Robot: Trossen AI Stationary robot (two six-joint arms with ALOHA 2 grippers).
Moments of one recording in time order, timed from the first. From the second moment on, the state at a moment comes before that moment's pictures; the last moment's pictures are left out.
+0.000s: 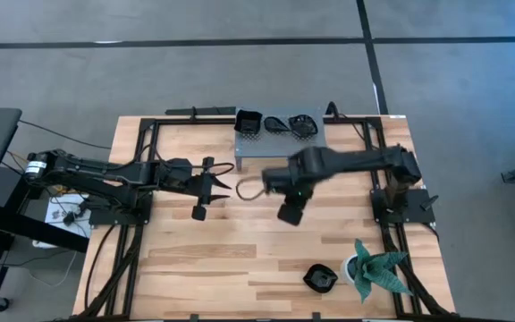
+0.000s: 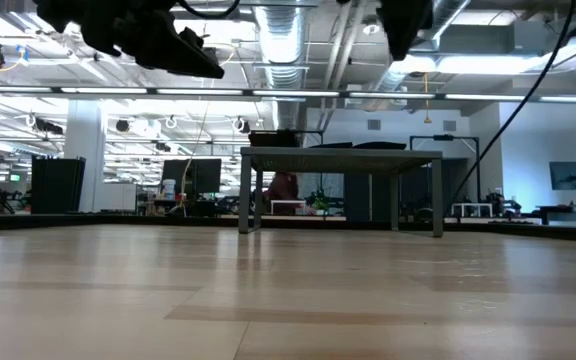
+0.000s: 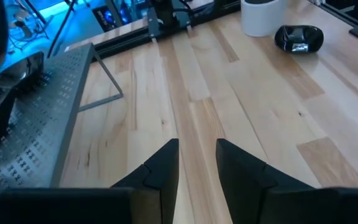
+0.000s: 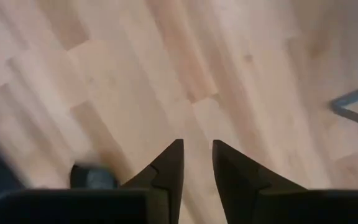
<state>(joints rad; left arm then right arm) -0.04 1.05 0.63 -0.02 -0.01 0.36 0.13 1.87 1.96 -1.57 0.03 0.54</state>
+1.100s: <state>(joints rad) -0.05 1.05 0.63 0.03 -0.01 0.35 0.55 1.87 1.27 -0.98 -0.24 0.97</state>
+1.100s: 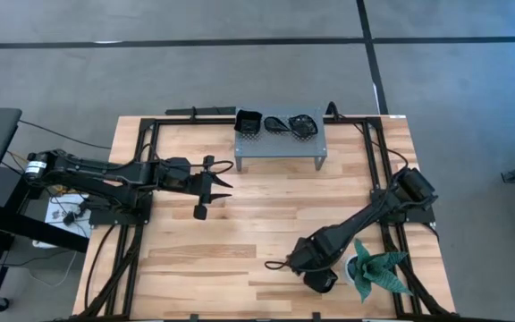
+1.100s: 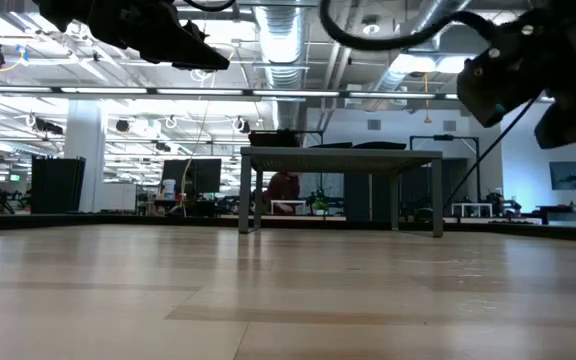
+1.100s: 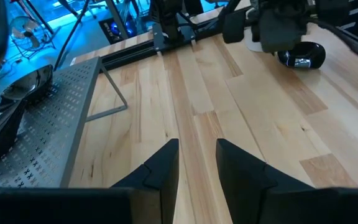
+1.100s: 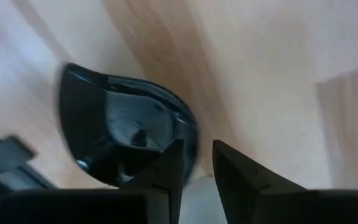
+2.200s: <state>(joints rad) -0.04 1.05 0.63 0.03 -0.01 0.30 0.67 1.93 1.26 -0.66 -0.20 1.23</state>
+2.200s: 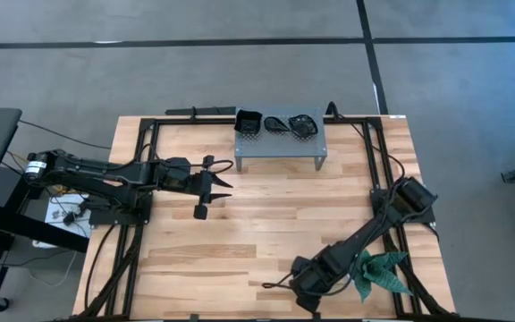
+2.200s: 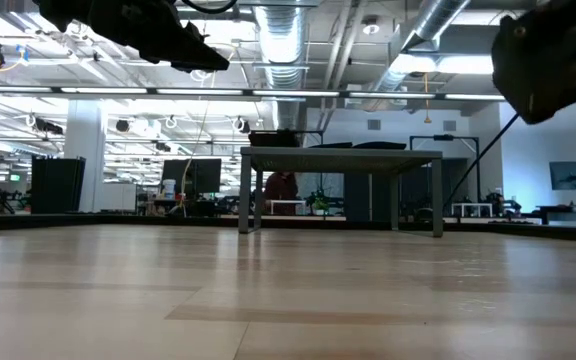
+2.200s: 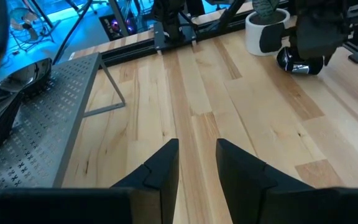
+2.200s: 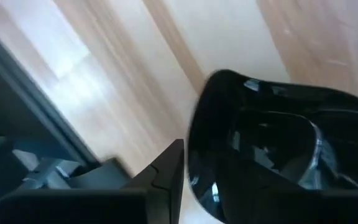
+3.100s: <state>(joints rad) -0.04 1.05 0.63 0.07 -0.01 0.31 0.60 1.94 1.47 -0.87 -0.02 0.99</state>
